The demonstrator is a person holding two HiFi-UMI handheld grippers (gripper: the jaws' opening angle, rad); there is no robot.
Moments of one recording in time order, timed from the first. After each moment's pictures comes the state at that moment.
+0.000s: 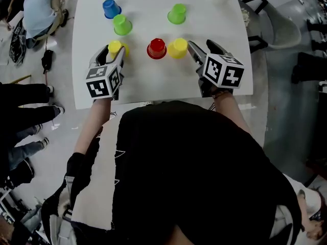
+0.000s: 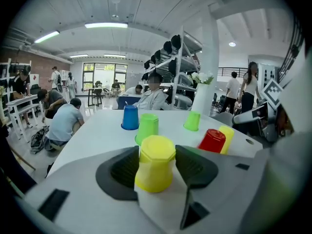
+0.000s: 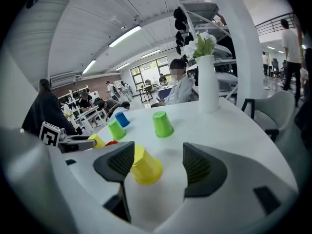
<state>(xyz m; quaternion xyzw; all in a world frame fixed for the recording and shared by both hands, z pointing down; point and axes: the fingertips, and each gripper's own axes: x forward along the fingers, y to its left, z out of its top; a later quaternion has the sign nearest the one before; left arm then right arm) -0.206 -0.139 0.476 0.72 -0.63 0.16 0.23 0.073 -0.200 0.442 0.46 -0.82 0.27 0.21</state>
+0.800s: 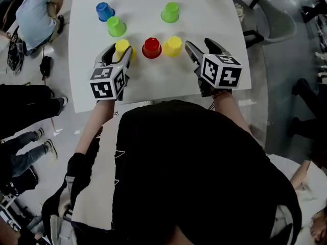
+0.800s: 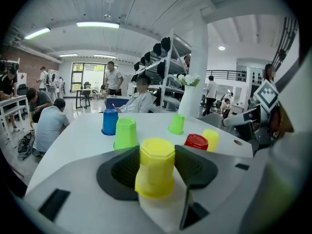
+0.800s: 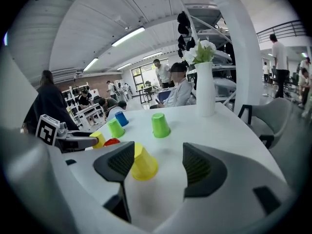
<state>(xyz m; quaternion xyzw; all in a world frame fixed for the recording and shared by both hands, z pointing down) -0.159 -0.146 0.465 0.77 -0.58 0.15 0.22 0.085 -0.191 0.435 0.47 -0.82 0.24 0.21</state>
